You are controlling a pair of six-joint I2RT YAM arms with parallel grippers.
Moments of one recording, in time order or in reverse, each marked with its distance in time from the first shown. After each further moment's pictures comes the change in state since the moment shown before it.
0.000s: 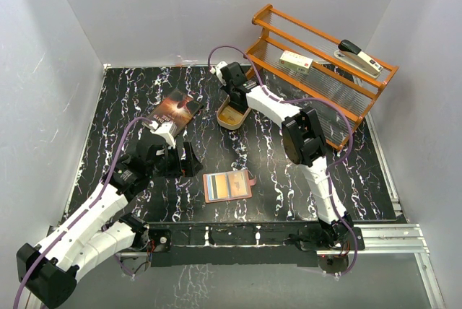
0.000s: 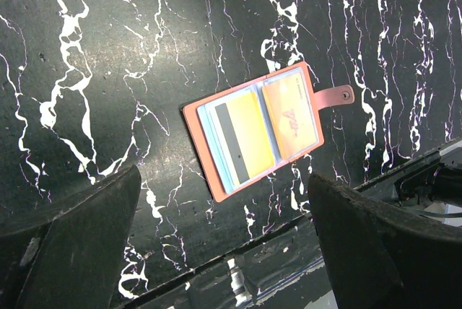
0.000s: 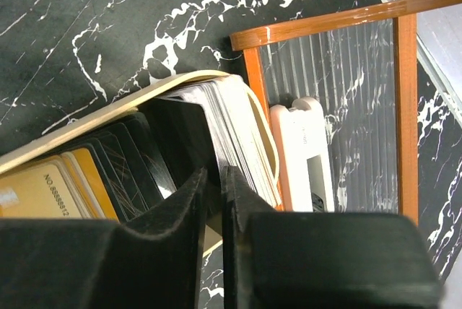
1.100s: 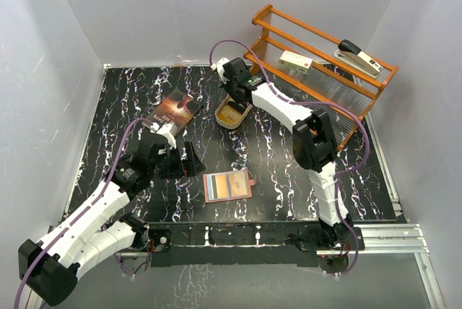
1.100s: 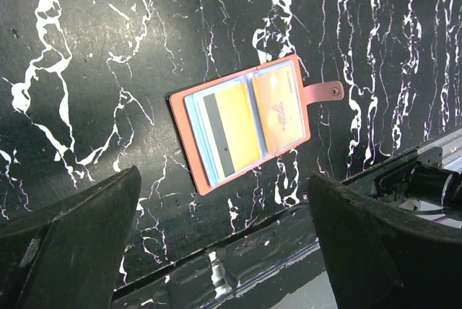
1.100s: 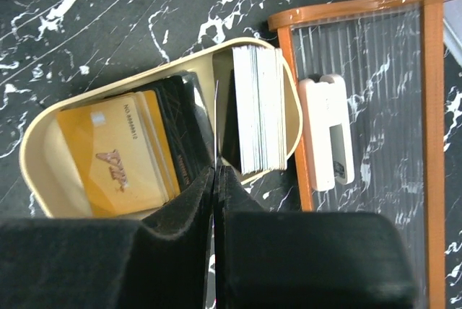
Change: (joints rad) left arm 0.000 0.014 0.000 -0.002 0.035 -0.068; right arm 0.019 -0.153 -0.078 -0.089 -0.124 0.072
